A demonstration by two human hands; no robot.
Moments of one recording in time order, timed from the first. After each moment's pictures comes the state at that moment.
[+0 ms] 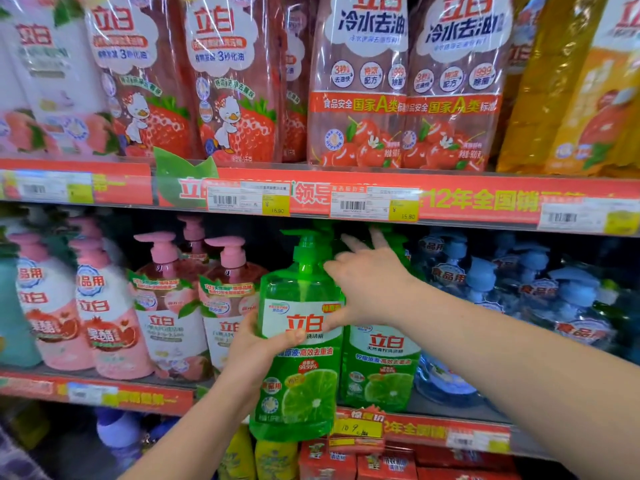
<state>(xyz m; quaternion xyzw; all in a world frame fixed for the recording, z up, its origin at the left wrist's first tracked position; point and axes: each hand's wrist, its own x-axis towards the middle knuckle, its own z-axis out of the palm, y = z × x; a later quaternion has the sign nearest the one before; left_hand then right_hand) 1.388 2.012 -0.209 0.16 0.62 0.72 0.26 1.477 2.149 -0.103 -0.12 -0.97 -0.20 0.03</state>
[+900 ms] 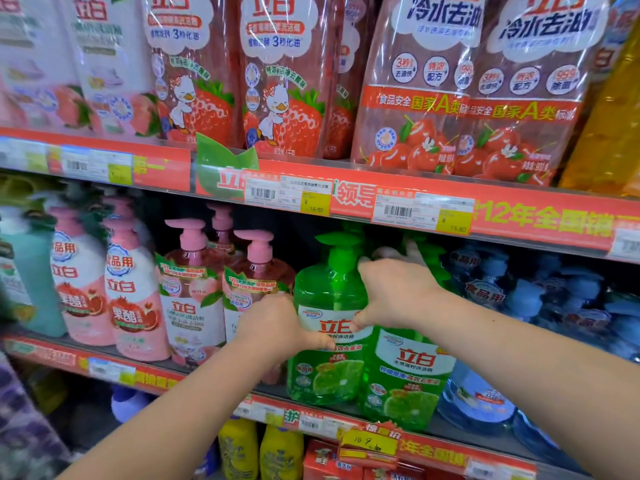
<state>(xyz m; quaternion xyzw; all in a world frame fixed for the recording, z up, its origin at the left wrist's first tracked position) 1.354 2.027 -0.177 0.32 0.93 0.19 0.03 1.457 2.155 -0.106 -0.17 -0.97 -0.17 0.04</state>
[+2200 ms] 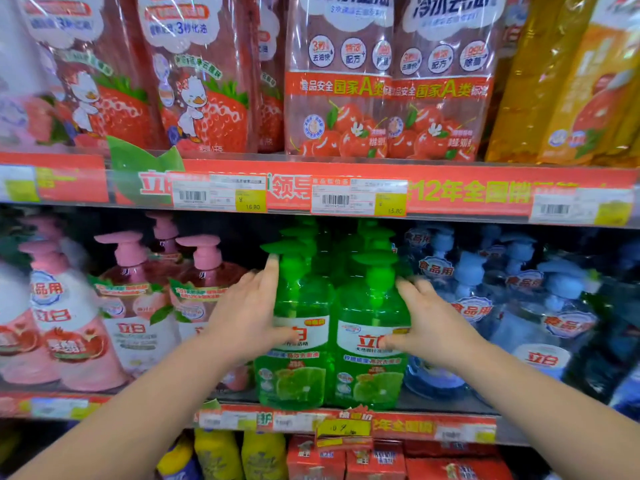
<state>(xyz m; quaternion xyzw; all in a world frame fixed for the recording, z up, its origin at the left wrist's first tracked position) 1.367 2.036 -0.161 0.47 0.87 0.13 -0.08 1.546 2.201 -0.159 -0.30 -0.94 0.12 0.08</state>
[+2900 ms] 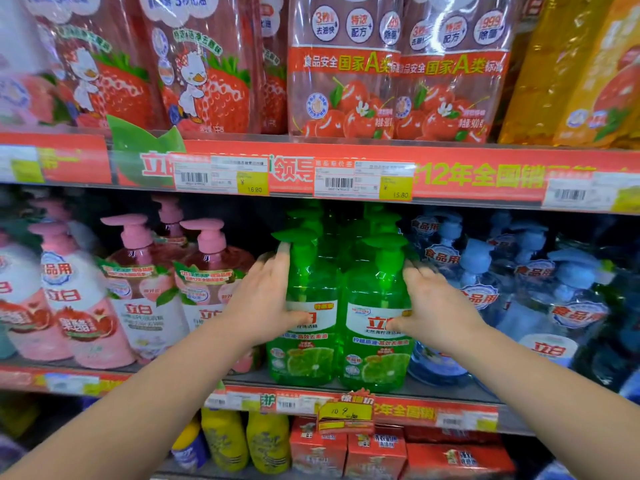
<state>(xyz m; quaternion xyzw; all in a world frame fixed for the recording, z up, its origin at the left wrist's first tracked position) 1.369 2.049 -0.169 0.47 0.86 0.19 -0.05 1.543 2.202 -0.156 -0.31 -0.95 0.04 0.09</state>
